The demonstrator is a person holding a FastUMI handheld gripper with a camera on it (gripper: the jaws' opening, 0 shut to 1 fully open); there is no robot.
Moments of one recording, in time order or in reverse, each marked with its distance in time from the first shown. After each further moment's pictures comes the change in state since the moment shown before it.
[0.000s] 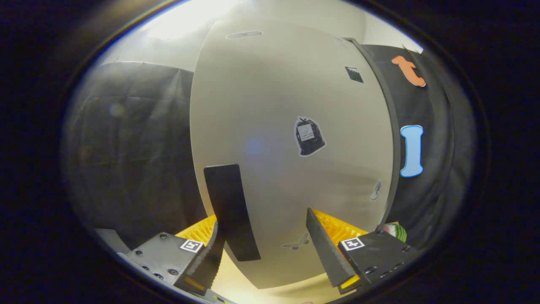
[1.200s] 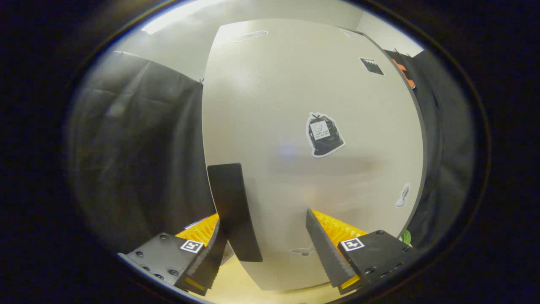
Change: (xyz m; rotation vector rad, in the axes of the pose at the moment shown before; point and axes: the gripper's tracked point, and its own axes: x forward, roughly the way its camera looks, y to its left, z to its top) arm 0.066 0.031 0.003 0.019 -0.067 -0.235
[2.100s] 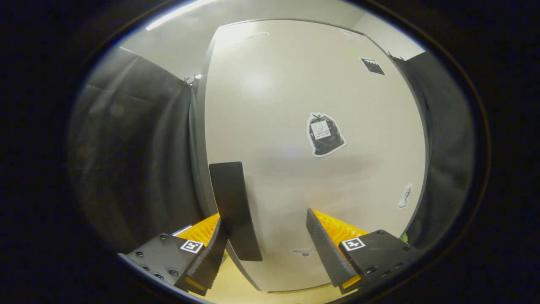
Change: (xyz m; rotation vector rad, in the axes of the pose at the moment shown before) arm 0.001 0.002 0.002 0.008 -0.037 -0.116
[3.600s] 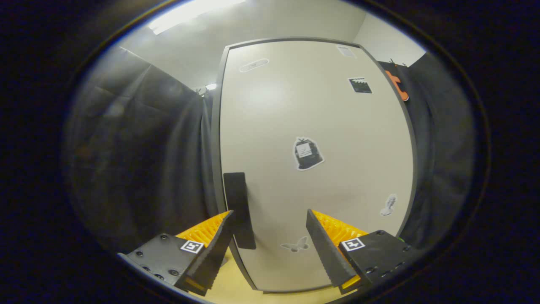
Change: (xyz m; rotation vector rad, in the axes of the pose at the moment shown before) arm -0.061 -0.032 0.023 -0.028 -0.082 0.081
